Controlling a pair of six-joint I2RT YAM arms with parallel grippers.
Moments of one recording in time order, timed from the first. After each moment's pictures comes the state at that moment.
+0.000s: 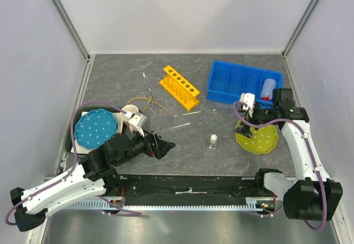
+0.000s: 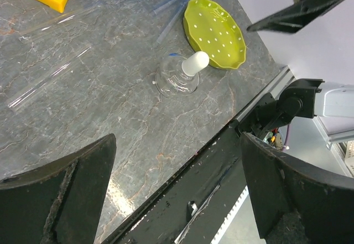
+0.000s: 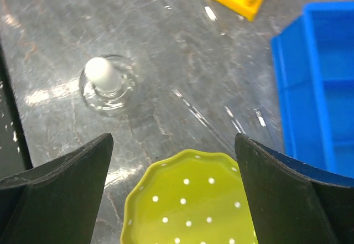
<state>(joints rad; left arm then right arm) -1.02 0.49 0.48 -0.24 -0.12 -0.65 -0.09 1.06 0.94 -0.90 -0.91 -1.05</state>
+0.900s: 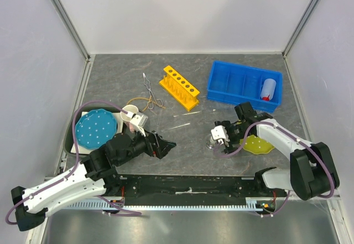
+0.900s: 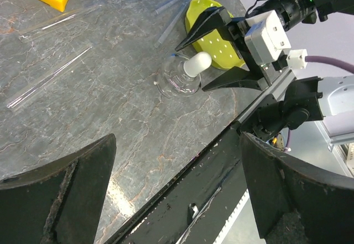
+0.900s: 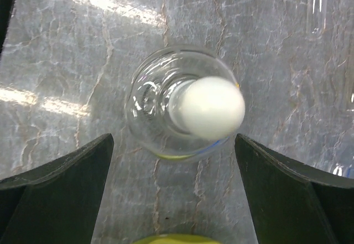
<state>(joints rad) -1.02 0.51 0.47 -0.21 -0.12 -0.65 0.30 1.29 0.67 -0.71 -0.77 -1.51</state>
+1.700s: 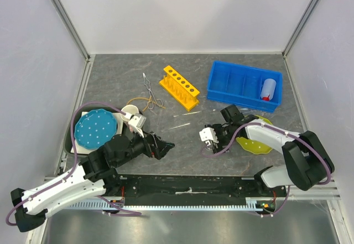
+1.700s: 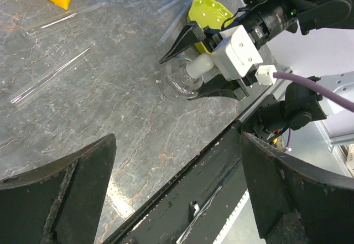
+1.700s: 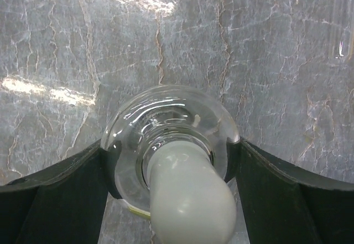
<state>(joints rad) -1.02 0.47 0.46 -0.22 -0.13 -0.66 0.50 1.39 0.66 -0.49 -0.66 -1.30</state>
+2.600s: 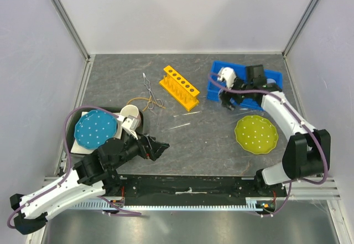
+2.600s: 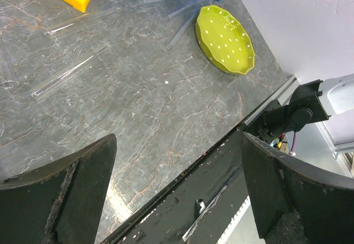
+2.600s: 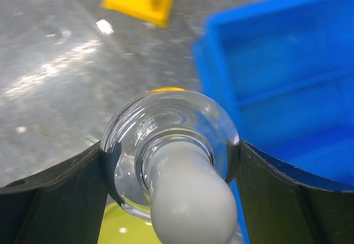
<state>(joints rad) -1.02 0.36 0.45 -0.32 -0.18 -0.66 0.23 1.44 1.10 -0.53 -0.49 -0.71</state>
